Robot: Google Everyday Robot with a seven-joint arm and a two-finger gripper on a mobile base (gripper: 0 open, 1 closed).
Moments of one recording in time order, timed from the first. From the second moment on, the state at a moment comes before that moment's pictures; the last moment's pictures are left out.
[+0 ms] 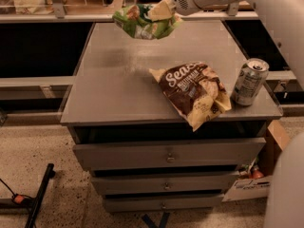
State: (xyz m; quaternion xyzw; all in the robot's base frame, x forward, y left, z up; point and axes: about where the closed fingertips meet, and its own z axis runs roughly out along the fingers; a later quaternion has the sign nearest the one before) arm 0.764 -0.036 0.986 -0.41 0.76 0.16 0.48
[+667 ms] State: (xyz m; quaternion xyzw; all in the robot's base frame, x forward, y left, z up) arm 0.726 -0.069 1.001 -0.44 0.73 0.18 0.48
